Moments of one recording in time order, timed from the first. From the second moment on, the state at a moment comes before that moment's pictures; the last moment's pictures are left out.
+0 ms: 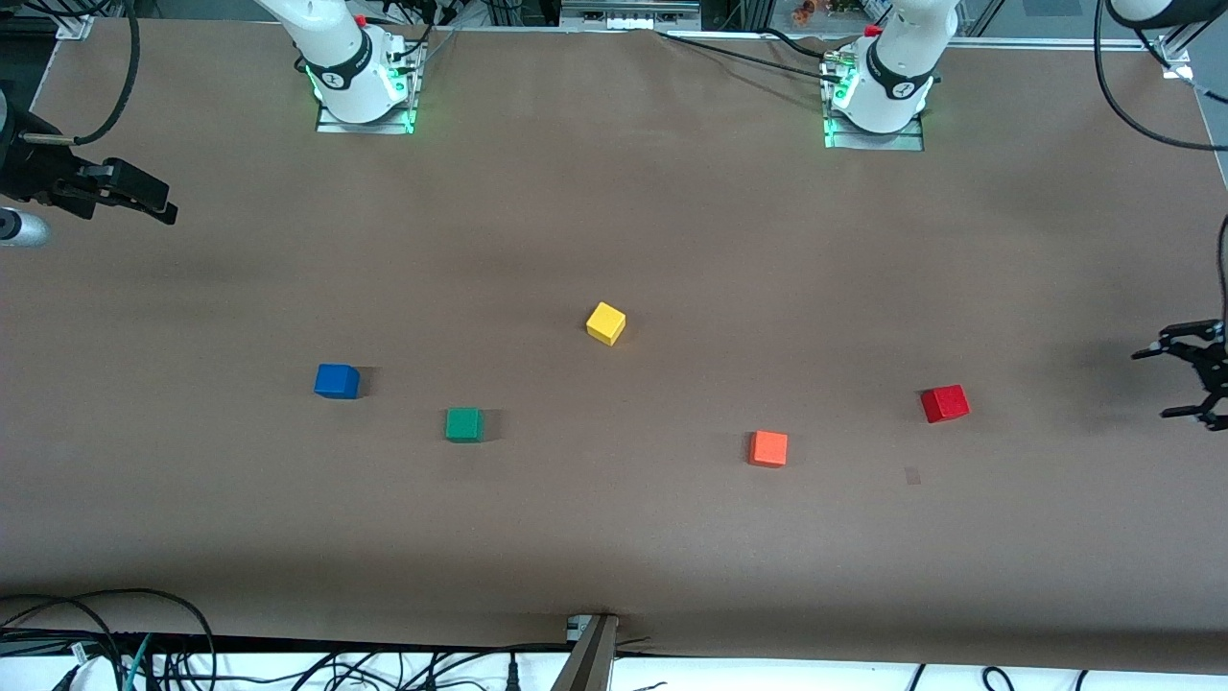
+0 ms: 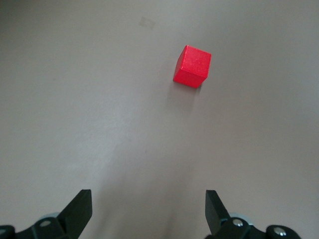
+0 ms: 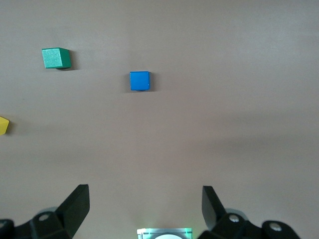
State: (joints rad) left arm 0.60 0.77 -0.09 -1.25 -0.32 1.74 1.72; right arm 0.04 0.01 -0.04 -1.57 0.01 1.49 0.07
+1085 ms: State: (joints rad) left arm 0.61 1.08 -0.12 -1.24 -0.85 1.62 2.08; right arm 0.04 0.01 -0.04 -1.57 0.01 1.48 0.07
